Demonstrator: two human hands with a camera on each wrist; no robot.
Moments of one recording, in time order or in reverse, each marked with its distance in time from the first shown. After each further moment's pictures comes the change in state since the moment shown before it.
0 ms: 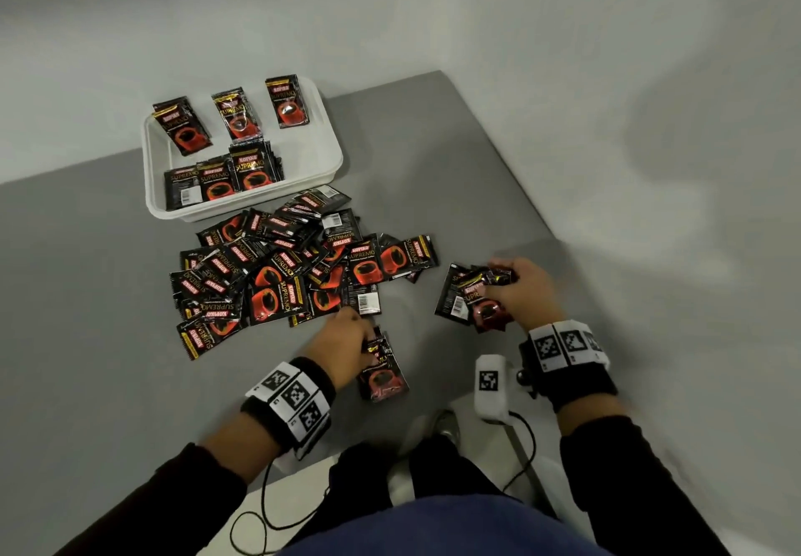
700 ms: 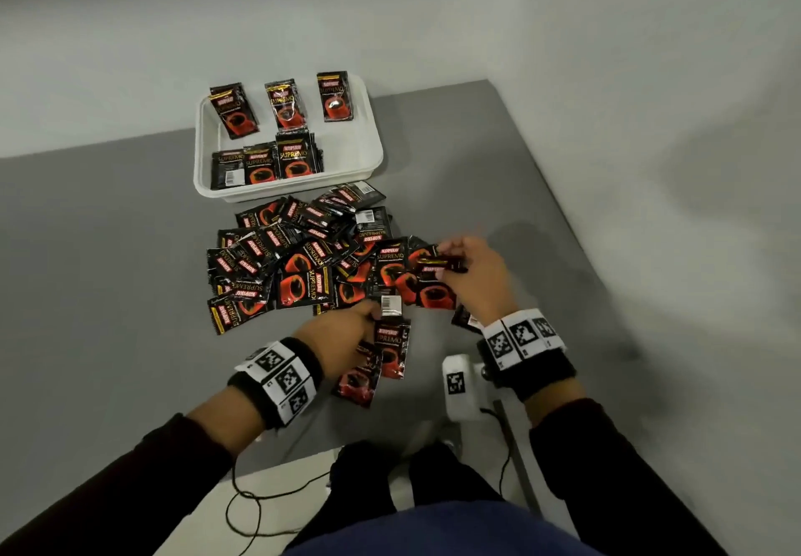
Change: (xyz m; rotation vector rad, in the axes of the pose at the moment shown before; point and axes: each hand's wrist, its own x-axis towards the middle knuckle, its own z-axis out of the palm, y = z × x) left_hand -0.020 -0.019 -0.027 0.139 -0.033 0.193; right_hand -0.016 -0.063 0.067 0.023 -0.166 -0.273
